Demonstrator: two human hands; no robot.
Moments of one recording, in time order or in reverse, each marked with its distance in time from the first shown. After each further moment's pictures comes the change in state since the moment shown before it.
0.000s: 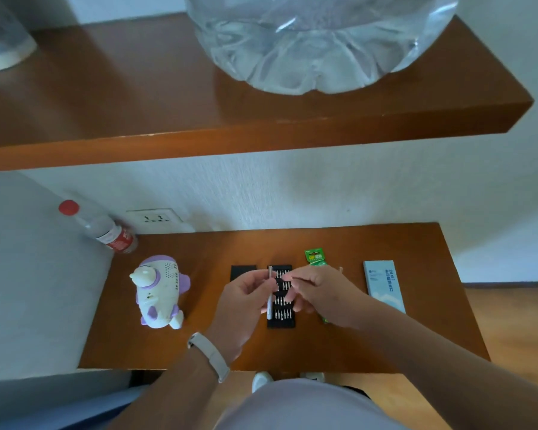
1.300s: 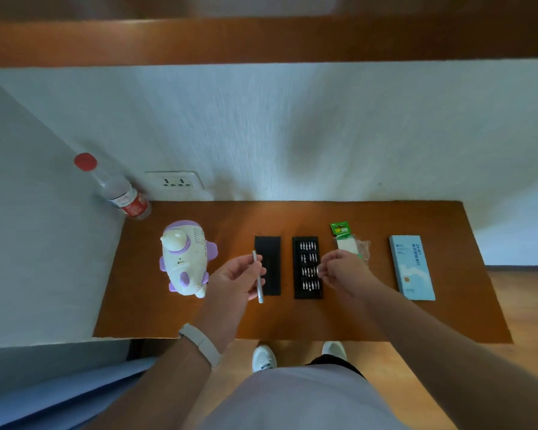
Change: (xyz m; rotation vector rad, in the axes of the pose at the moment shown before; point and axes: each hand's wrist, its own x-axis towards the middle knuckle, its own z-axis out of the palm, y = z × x) left_hand -0.003 -0.056 -0.089 -0.193 0.115 -0.121; right_hand 0.050 0.046 0.062 0.582 0.417 0.524
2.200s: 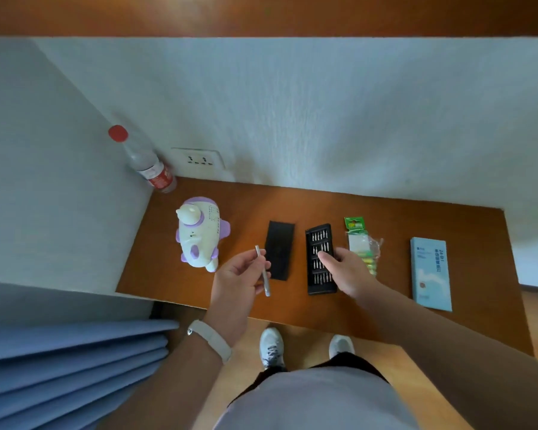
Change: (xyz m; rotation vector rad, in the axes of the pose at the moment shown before) left_hand -0.033 -0.007 0.023 -0.109 0.219 -0.074; right_hand 0.027 0.028 -0.006 -0.469 -0.168 -0.266
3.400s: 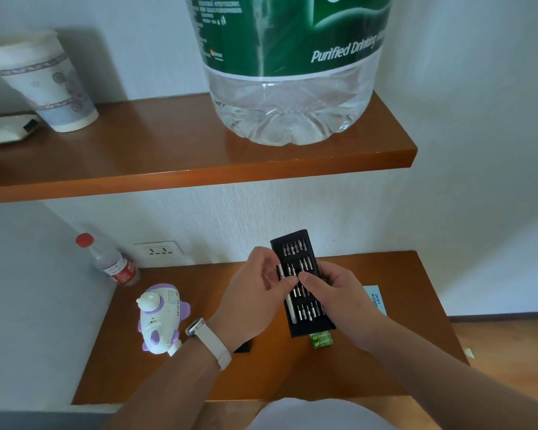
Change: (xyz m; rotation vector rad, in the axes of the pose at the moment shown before) left_hand -0.038 0.099 0.098 0.679 -0.370 0.807; right_hand -0.145 -0.103 -0.091 0.375 0.066 -0.392
